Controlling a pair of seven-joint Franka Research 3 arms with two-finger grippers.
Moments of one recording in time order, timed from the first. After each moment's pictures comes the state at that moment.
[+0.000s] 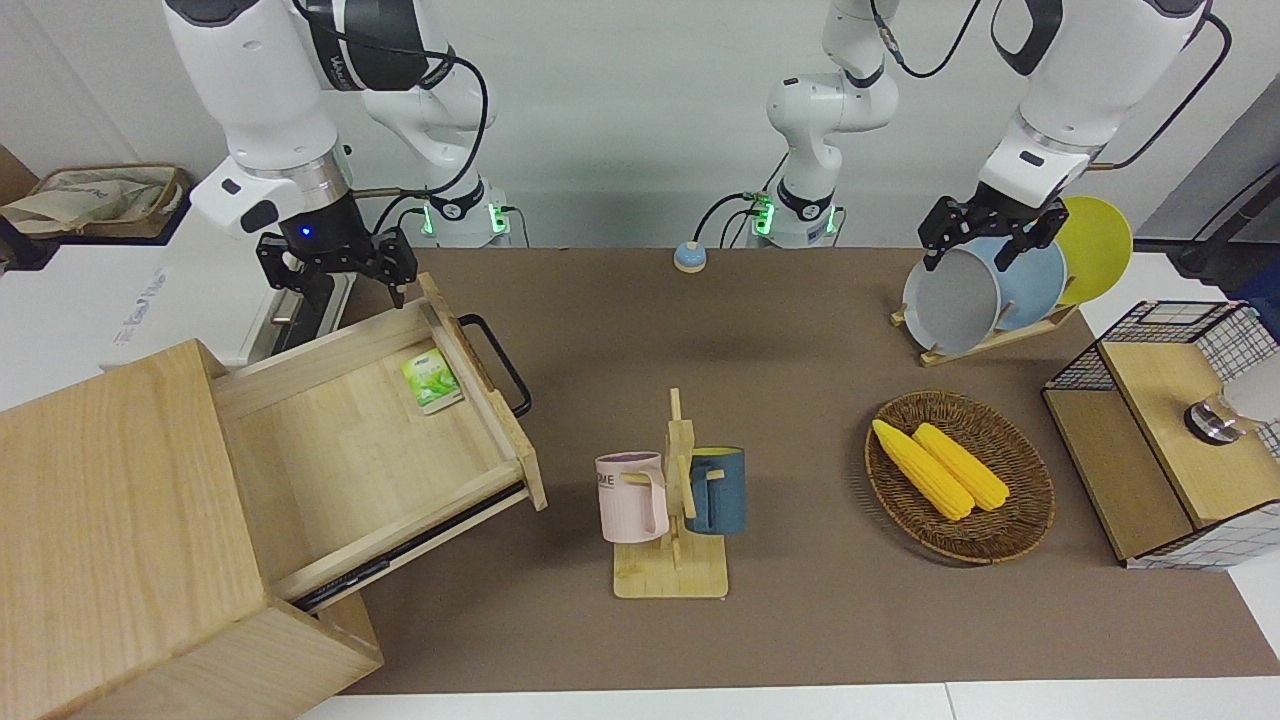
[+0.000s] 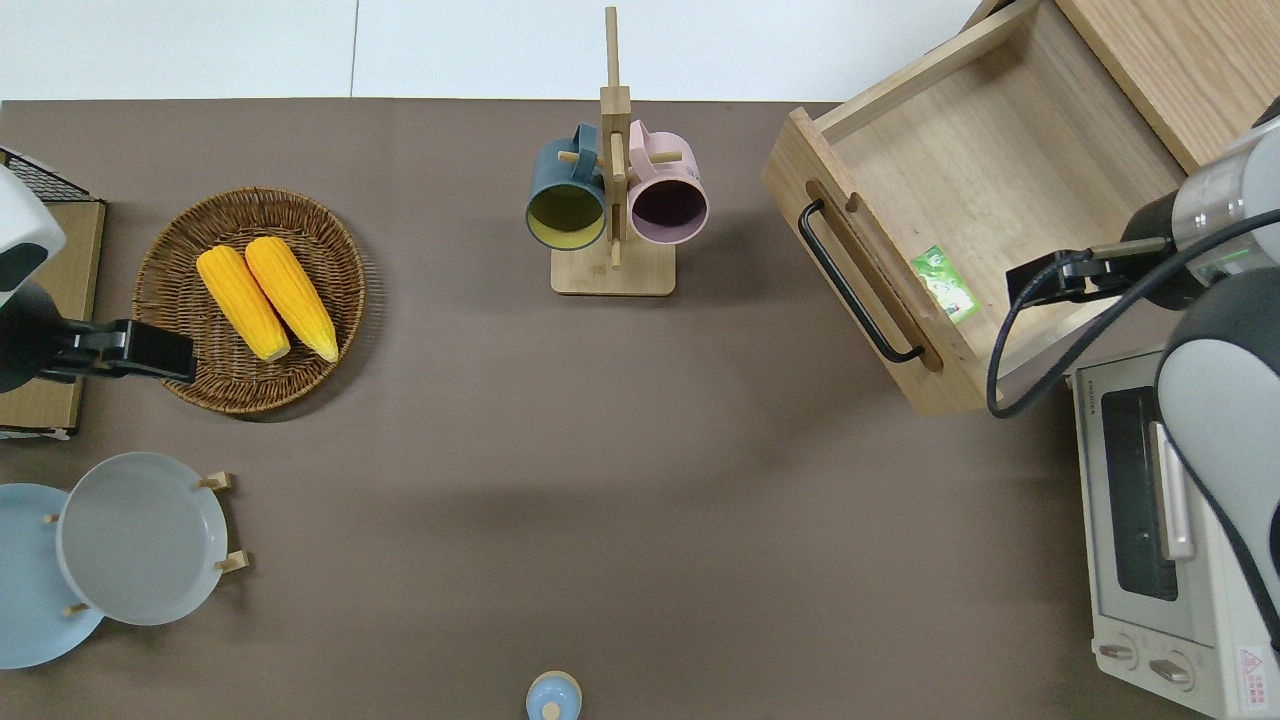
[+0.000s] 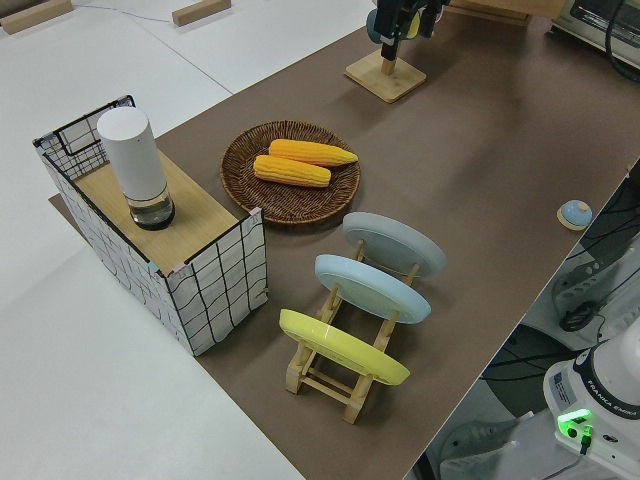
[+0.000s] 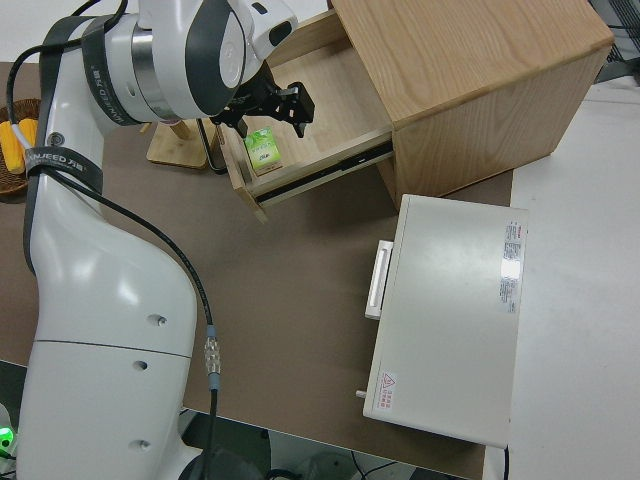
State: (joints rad) left arm 0.03 0.04 -0.06 -1.51 0.00 1.52 0.02; right arm -0.12 0.16 0.22 -1.40 -0.07 1.59 0.04
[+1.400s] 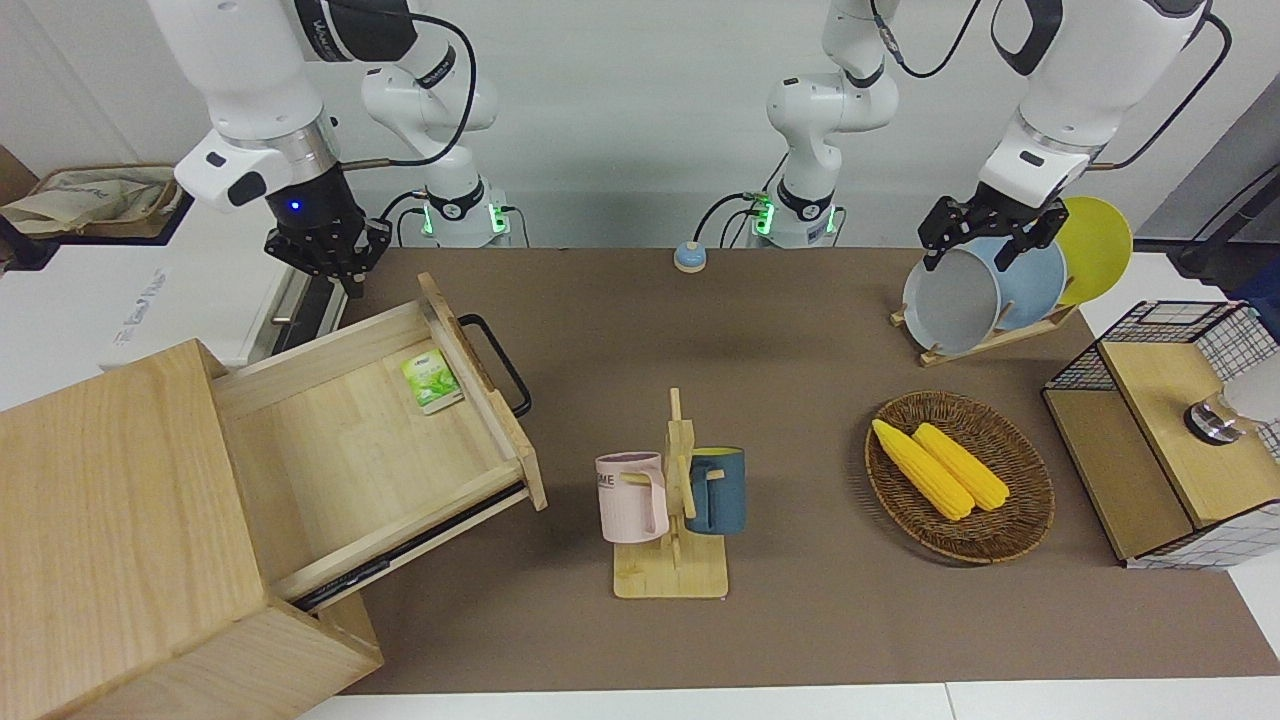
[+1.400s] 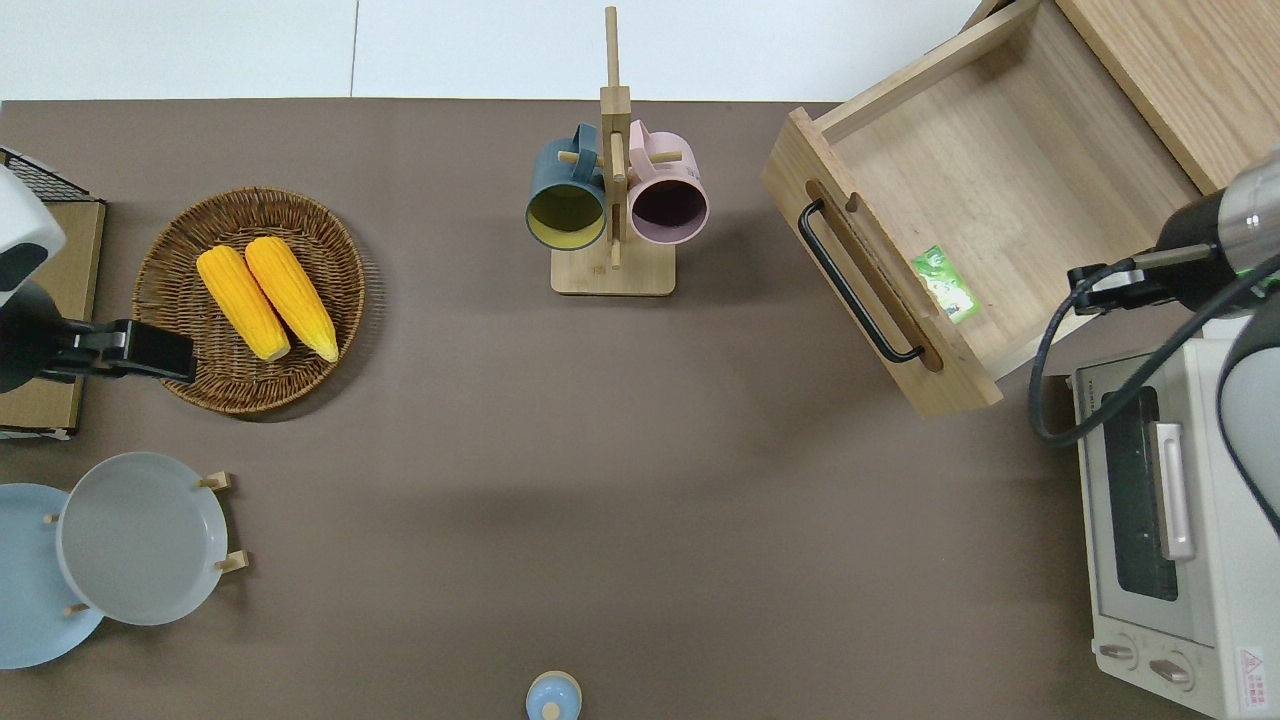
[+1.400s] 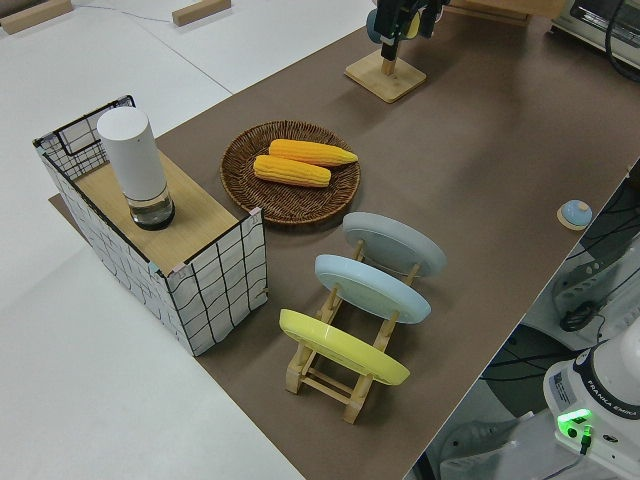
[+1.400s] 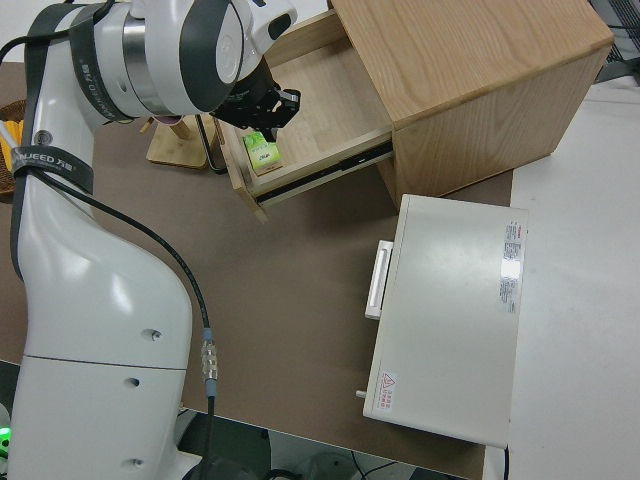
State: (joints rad) left arm 0.03 0.04 -0.06 -1.51 0.00 1.52 0.02; right arm -0.12 0.14 0.21 -1.35 -0.05 1.54 -0.02
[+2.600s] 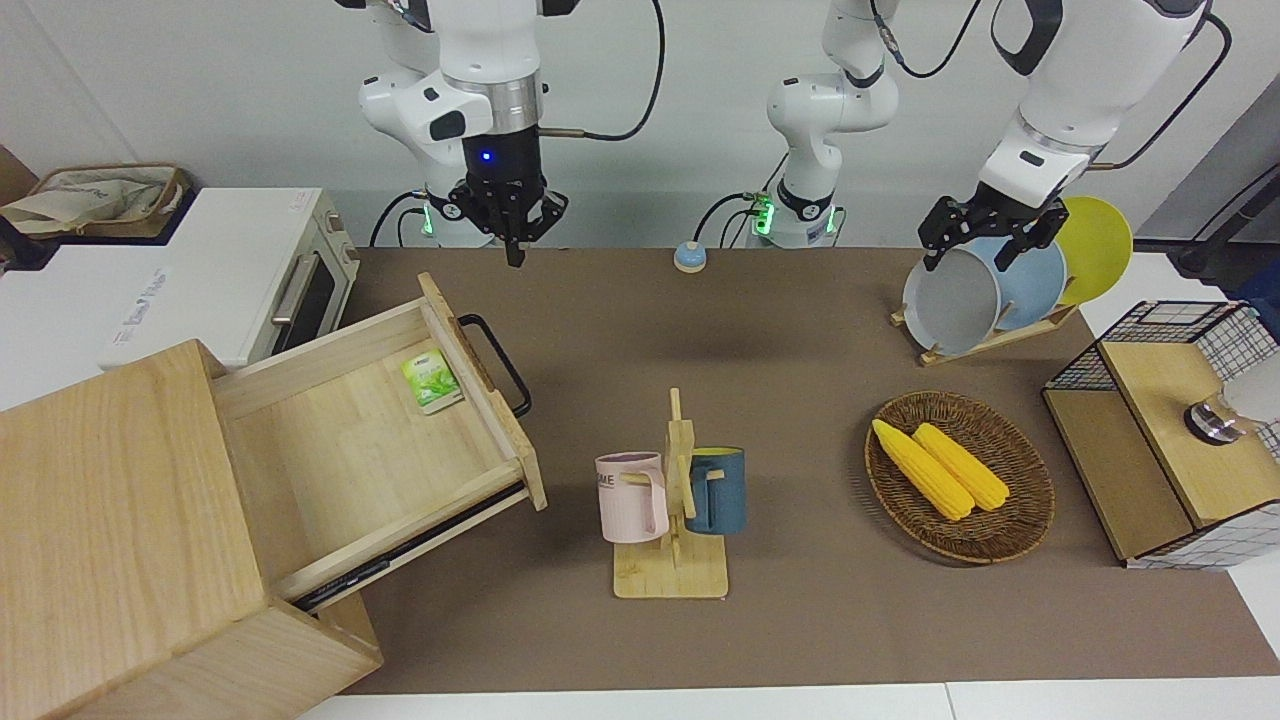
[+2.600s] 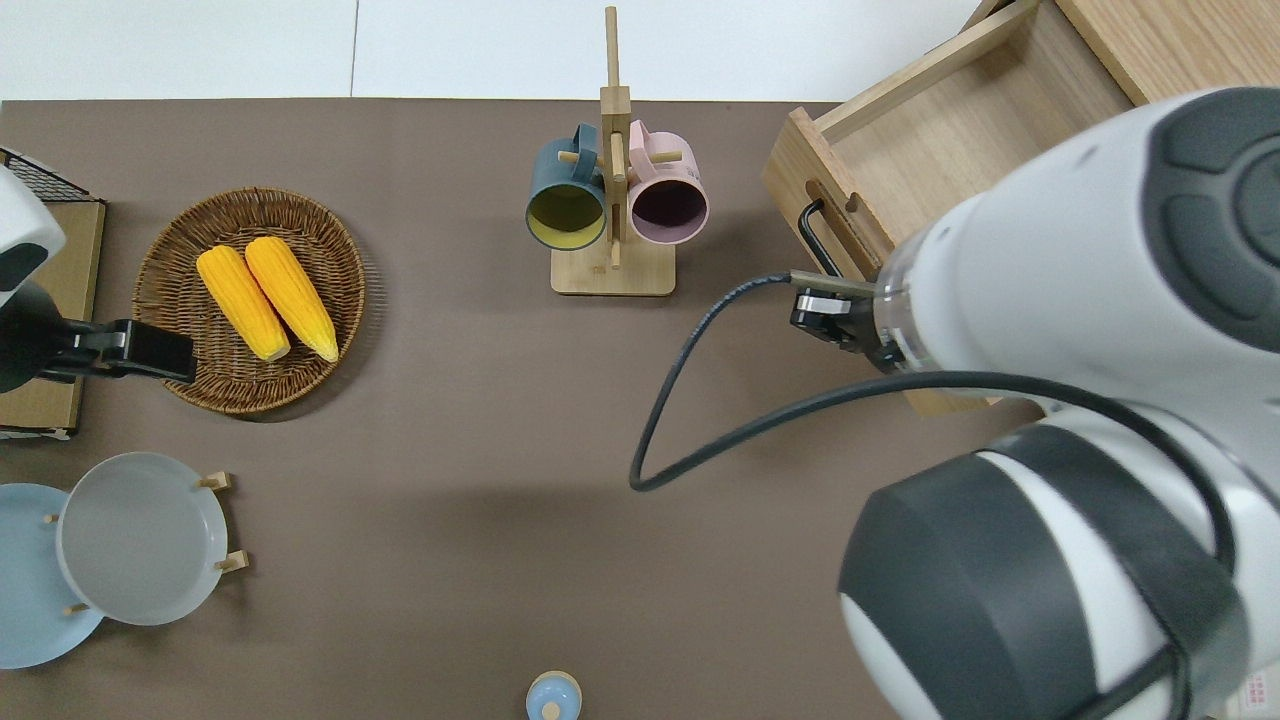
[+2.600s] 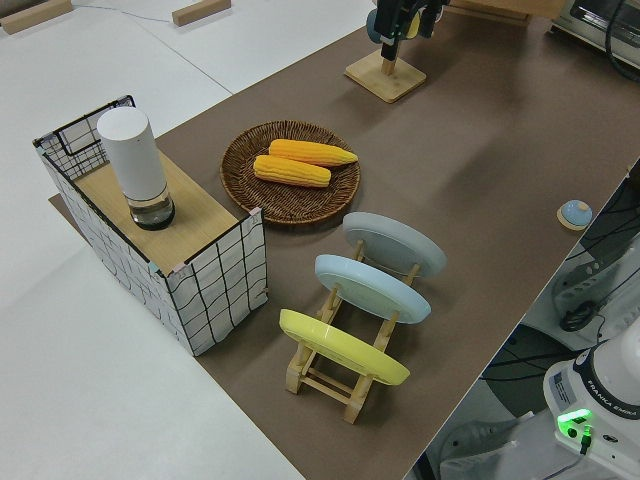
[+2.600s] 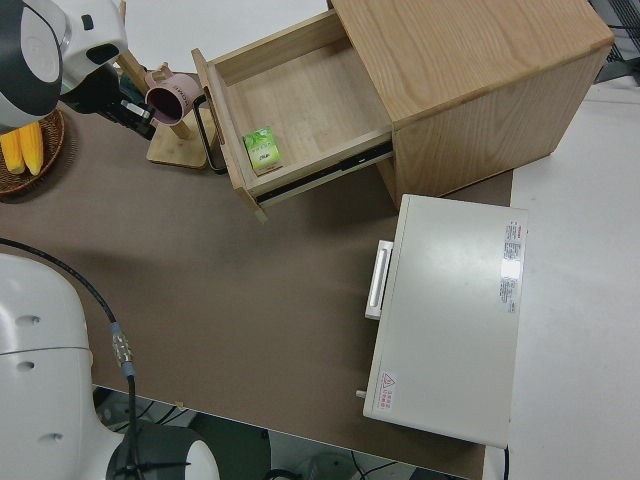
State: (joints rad) left arm 0.03 0.04 -0.06 -1.51 0.00 1.52 0.02; right arm 0.21 0.18 0.23 -1.31 -0.11 1.56 0.74
